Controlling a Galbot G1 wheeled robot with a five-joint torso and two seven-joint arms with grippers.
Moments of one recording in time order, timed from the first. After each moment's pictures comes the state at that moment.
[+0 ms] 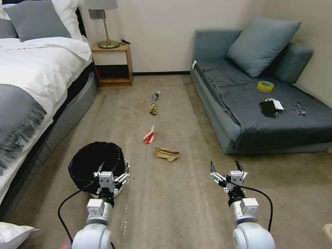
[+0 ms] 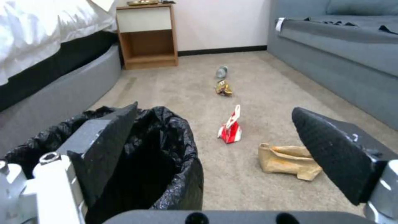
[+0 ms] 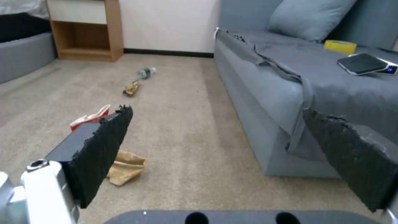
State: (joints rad) left arm 1.55 -1.50 -0.55 -2.00 0.00 0.00 0.00; right arm -1.55 1.50 0.55 2.00 0.00 0.00 0.00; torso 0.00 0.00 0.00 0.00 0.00
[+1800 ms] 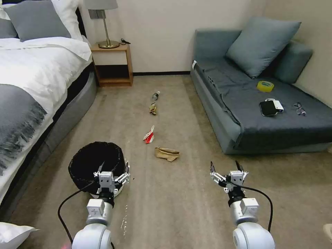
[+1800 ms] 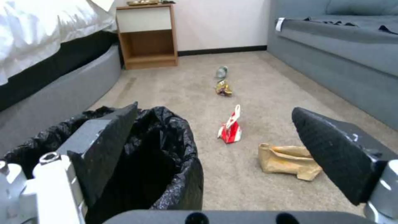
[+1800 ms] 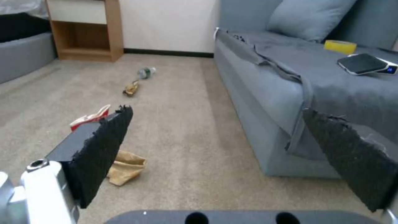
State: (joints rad) left arm 1.55 -1.50 -0.55 -2.00 0.00 0.00 0.00; right arm -1.55 1.50 0.55 2.00 0.00 0.00 0.00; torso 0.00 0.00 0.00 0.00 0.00
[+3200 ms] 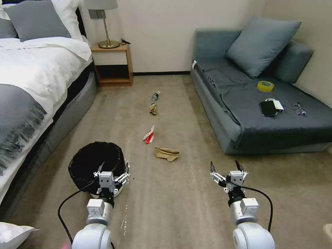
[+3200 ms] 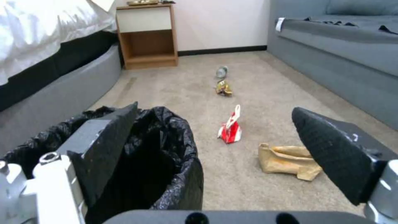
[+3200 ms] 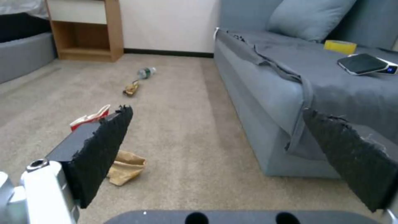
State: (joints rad) left arm 1.55 -1.50 -0.55 -2.00 0.00 0.00 0.00; right arm -1.55 1.50 0.55 2.00 0.00 0.00 0.00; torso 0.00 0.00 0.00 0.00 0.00
